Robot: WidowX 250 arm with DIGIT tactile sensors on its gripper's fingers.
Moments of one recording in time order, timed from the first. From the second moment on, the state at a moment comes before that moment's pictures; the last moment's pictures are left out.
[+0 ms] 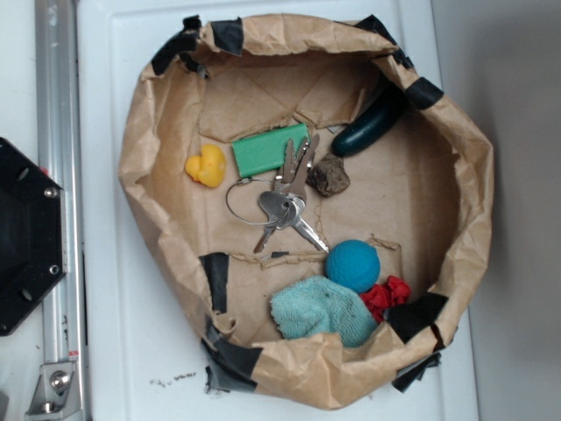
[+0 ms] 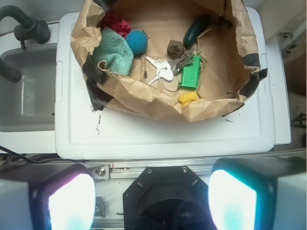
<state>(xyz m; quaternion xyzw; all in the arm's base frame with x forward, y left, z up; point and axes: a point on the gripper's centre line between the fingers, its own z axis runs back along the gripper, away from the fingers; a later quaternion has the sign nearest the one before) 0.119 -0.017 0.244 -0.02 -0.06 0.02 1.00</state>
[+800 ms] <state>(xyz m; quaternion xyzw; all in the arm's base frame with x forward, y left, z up) 0.197 -0.017 0.171 -0.04 -0.03 0.12 0.99</state>
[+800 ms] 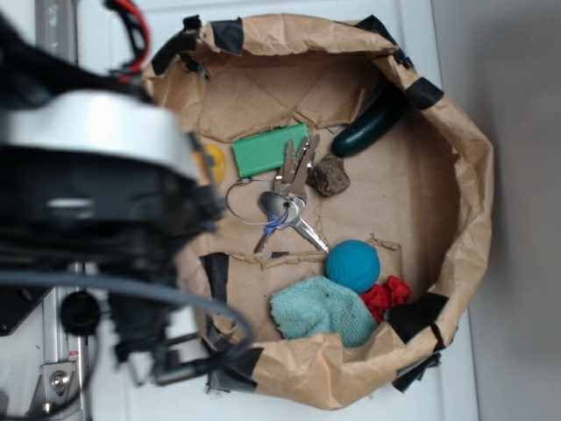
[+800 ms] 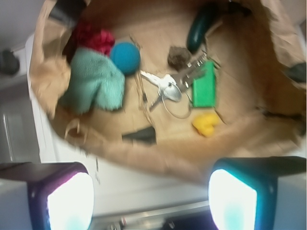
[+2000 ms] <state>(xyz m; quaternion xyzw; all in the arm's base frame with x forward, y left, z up) 0.270 -0.059 0.055 -0.14 -0.08 0.04 0.99</state>
